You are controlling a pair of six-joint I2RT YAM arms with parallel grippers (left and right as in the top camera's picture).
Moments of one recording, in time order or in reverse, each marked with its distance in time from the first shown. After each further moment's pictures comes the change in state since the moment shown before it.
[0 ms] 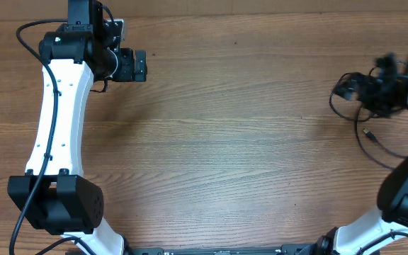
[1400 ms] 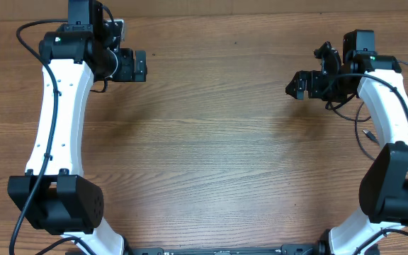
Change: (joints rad) left arm 0.000 0.000 0.000 -0.004 -0.010 0.001; right arm 0.298 0.000 0.000 0.039 0.065 -0.008
